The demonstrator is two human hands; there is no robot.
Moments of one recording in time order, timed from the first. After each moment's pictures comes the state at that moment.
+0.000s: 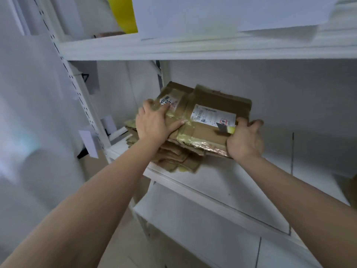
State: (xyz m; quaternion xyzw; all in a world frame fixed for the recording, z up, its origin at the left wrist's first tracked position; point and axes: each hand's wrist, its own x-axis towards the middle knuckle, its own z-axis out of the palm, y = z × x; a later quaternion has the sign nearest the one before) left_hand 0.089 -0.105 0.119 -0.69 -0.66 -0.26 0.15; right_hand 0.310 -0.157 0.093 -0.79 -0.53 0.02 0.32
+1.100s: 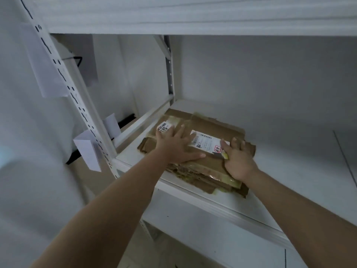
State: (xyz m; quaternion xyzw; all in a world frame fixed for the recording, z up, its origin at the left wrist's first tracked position) left_hand 0.002 0.030 0.040 -0.85 -0.52 0.10 -0.01; right_hand 0.200 -0.038 0.012 -0.76 -0.64 0.10 0.04
